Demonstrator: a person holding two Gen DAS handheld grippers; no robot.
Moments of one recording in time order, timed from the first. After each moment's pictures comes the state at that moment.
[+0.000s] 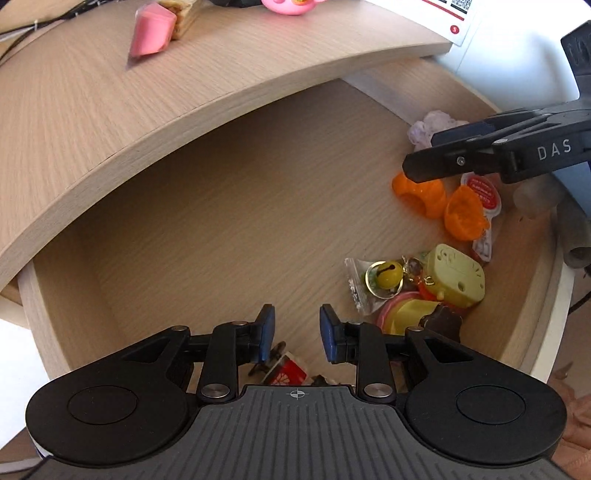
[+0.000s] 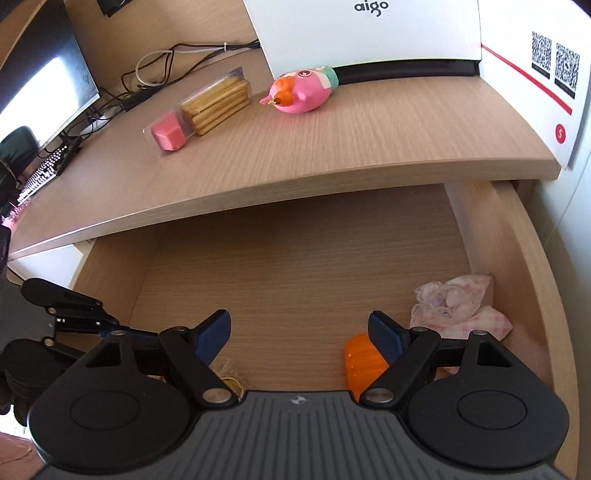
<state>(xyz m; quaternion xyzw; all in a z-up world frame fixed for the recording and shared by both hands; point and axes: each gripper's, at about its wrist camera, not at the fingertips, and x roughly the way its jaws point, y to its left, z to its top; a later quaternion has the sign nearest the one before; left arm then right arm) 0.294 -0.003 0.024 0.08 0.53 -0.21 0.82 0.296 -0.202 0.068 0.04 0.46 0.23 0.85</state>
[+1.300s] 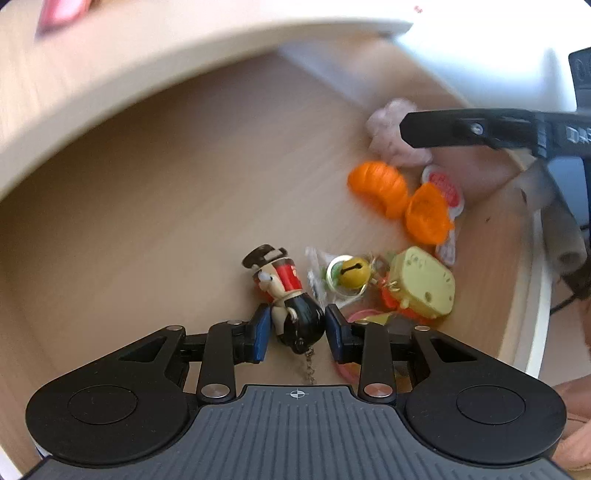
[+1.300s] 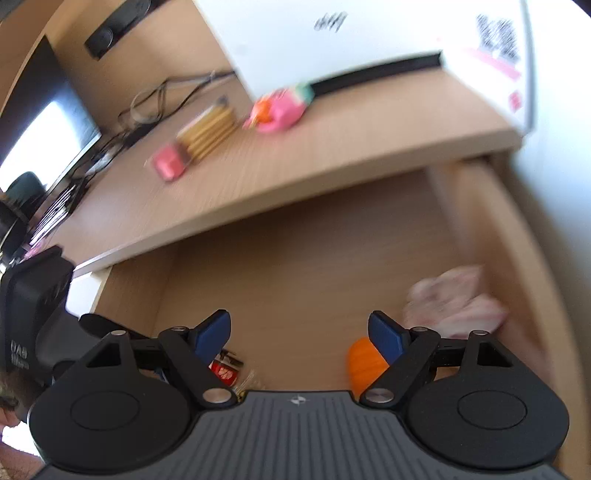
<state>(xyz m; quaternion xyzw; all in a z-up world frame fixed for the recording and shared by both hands) 0.319 -0.014 0.001 0.03 0.54 -0.32 0.78 0.283 -0.218 0.074 0.10 0.44 0.22 0.87</state>
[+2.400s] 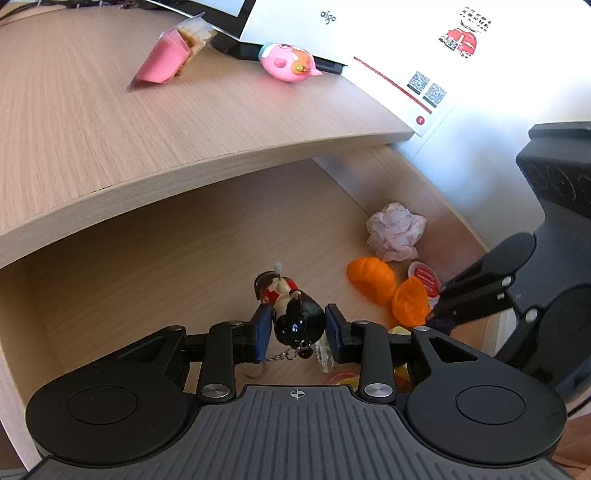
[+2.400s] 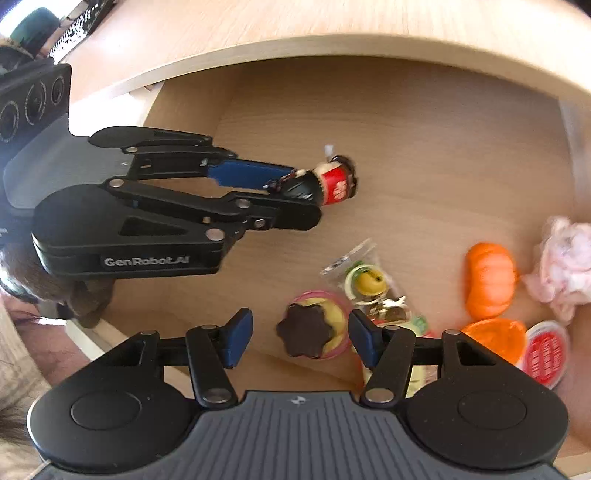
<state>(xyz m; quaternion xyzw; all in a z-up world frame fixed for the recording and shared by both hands) 0.330 0.021 0.015 -0.08 0.46 -0.30 0.84 0.275 -0.103 0.063 -0.05 0.66 0.30 0.69</state>
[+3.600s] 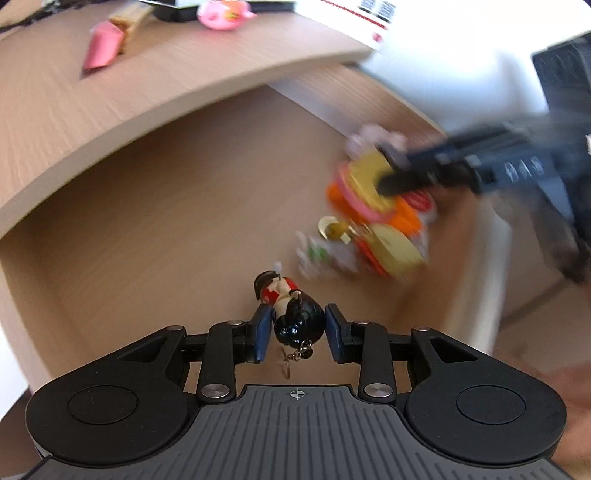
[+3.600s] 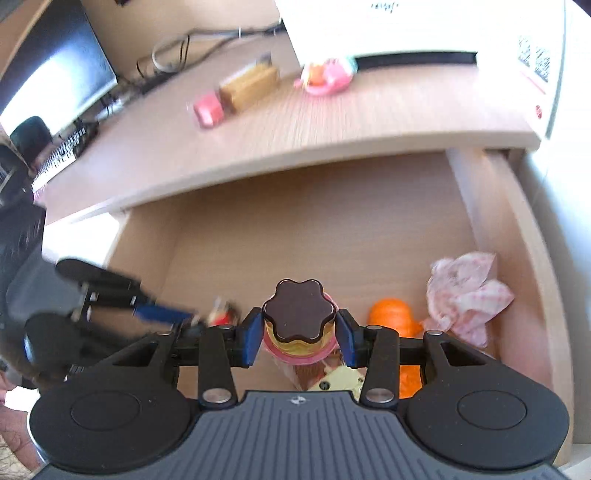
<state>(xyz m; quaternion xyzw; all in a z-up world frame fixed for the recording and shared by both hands) 0.300 0.000 0.029 0.03 0.52 -0.31 0.79 0.290 -0.197 0.106 0.04 0.49 0.24 0.84</state>
